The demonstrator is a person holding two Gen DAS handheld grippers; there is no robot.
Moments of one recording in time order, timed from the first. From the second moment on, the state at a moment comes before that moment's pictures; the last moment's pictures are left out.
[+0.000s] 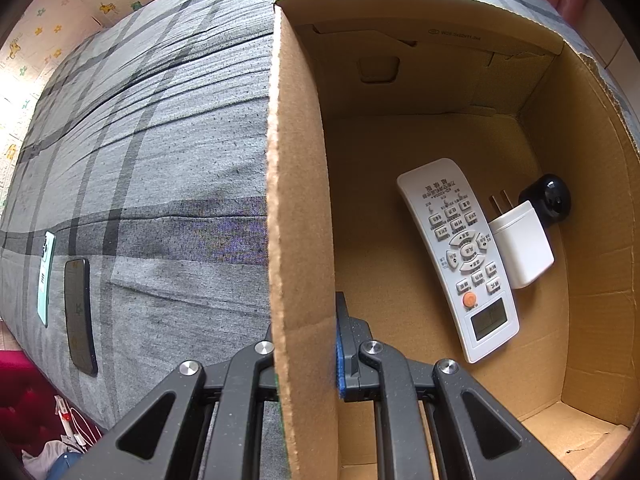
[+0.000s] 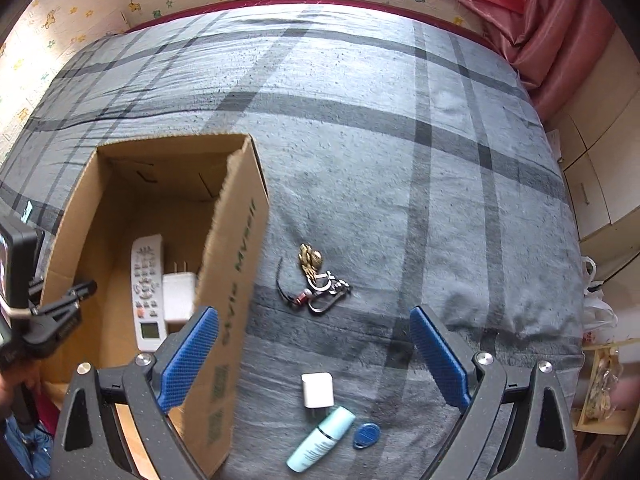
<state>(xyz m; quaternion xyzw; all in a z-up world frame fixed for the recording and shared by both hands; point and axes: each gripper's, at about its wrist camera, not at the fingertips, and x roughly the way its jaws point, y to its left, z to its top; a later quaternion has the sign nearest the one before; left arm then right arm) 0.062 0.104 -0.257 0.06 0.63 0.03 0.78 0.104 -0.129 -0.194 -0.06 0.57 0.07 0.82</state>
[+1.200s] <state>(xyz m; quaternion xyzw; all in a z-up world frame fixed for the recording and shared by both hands) 0.063 0.103 -0.255 0.07 0.63 0.04 0.78 0.067 -0.160 -0.318 -0.04 0.68 0.08 0.73</state>
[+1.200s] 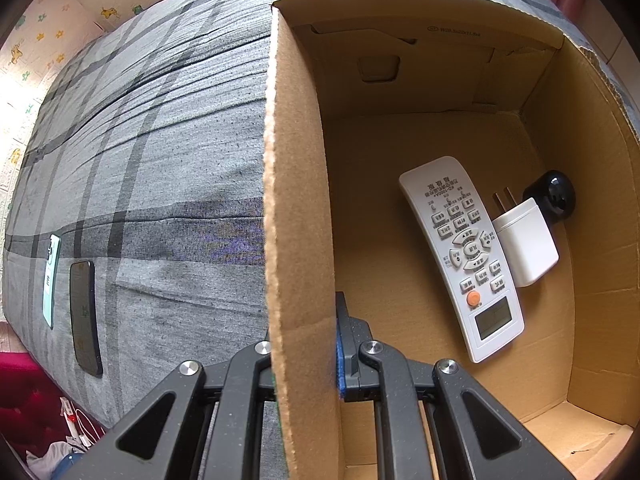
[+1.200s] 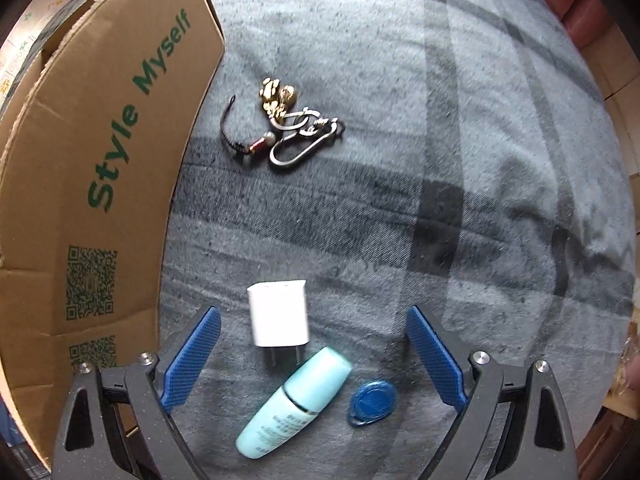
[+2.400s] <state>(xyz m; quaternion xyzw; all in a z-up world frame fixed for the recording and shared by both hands) 0.064 0.105 -0.256 0.07 0.63 0.04 0.78 0.098 -0.126 -0.247 -0.05 0.65 0.09 0.75</state>
